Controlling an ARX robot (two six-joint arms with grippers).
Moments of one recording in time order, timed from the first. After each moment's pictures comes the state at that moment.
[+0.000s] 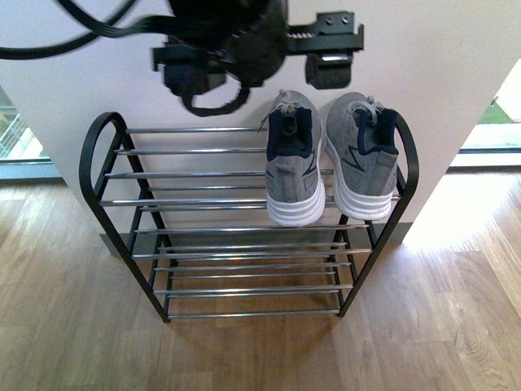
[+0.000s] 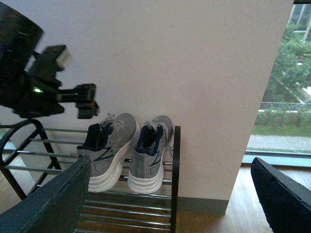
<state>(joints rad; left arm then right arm) -0.58 2.04 1.30 0.11 -0.30 -0.40 0.00 0.01 0.02 0.00 0.00 0.00</state>
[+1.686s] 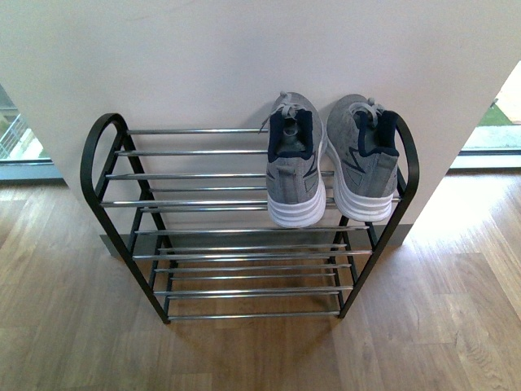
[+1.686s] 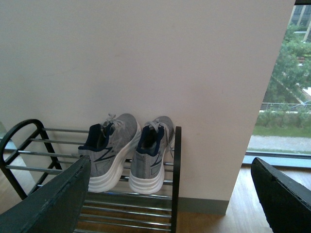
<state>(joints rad) 0.00 0.08 0.04 0.01 0.00 -0.01 0.00 0.01 0.02 0.00 0.00 0.00</state>
